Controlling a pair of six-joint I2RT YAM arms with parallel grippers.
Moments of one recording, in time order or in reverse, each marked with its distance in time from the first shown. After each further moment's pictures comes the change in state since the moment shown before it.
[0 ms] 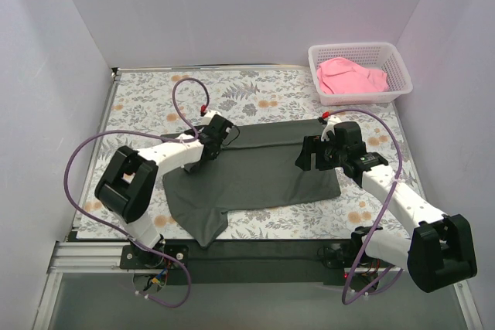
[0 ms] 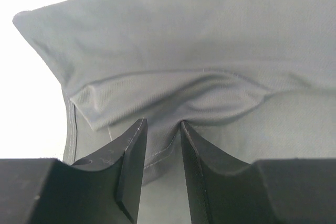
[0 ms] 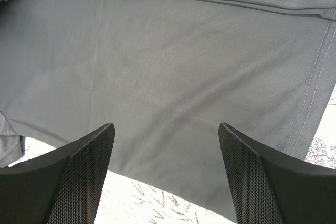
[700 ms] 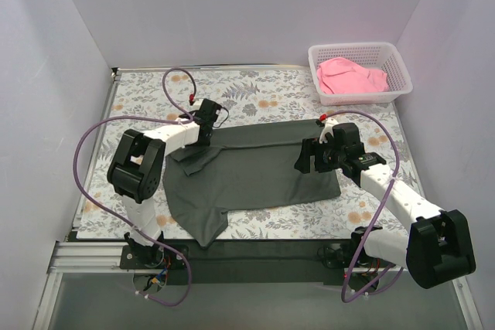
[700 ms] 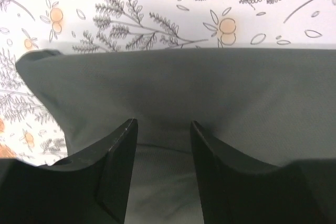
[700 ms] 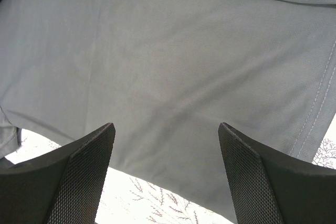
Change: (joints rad) left arm 0.162 0.196 0.173 0.019 0.055 0.015; right arm 0.000 0.026 -0.013 0.003 -0.029 -0.019
